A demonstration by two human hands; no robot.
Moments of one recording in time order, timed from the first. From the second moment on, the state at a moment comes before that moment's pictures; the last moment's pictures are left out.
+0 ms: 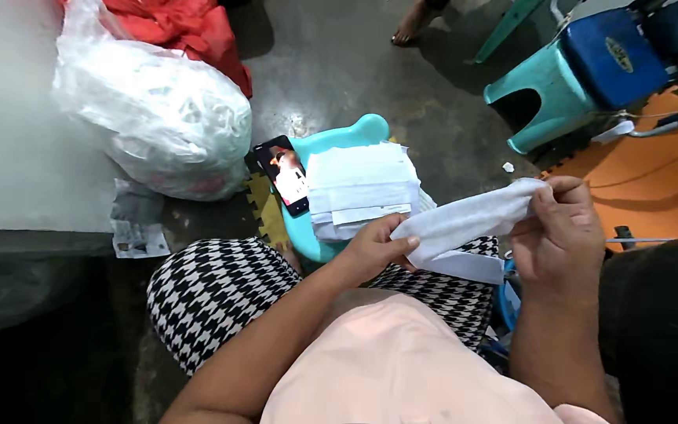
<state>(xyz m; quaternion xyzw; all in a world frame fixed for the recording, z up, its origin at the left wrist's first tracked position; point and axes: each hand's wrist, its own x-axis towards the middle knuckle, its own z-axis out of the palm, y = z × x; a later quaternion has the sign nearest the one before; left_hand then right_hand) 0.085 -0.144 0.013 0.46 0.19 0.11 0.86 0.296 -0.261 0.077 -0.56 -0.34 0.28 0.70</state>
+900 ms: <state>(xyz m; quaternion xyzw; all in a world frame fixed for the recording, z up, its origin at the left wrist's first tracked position) 0.089 -0.149 0.073 0.83 0.10 0.21 0.52 0.264 -0.256 0.055 -0.47 -0.52 0.46 0.54</state>
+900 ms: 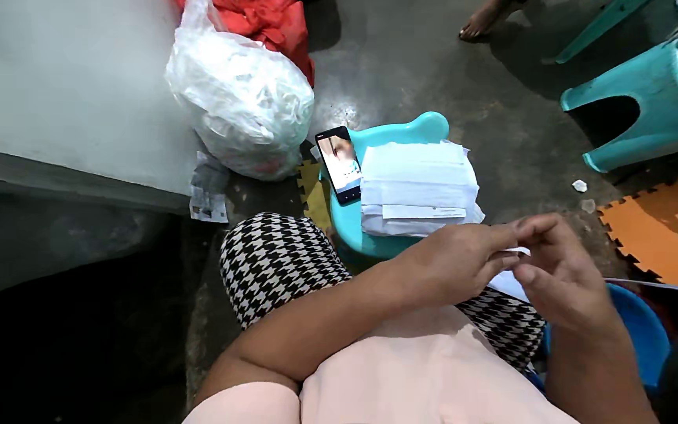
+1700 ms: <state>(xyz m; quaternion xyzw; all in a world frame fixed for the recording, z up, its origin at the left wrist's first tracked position) 0.033 -0.064 0.051 0.84 0.18 0.36 0.36 0.222 -0.248 0.012 -0.55 -0.44 0.47 0.53</state>
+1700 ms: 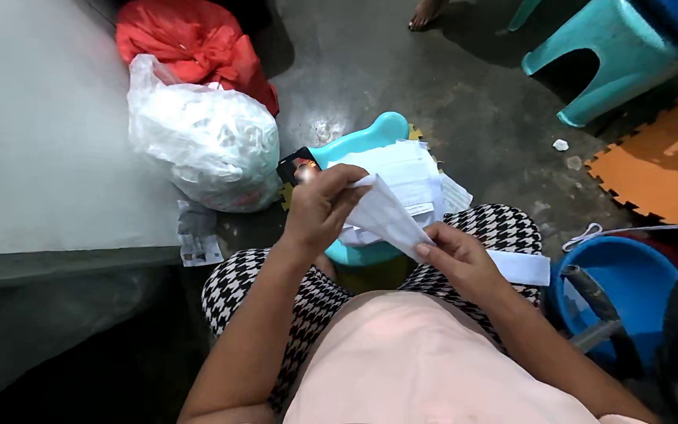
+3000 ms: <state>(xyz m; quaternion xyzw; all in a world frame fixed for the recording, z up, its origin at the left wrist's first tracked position) 0.182 -0.002 -0.008 0.95 0.24 0.08 0.20 0.260 -0.224 -0.017 -0.74 -0.29 0.49 0.35</state>
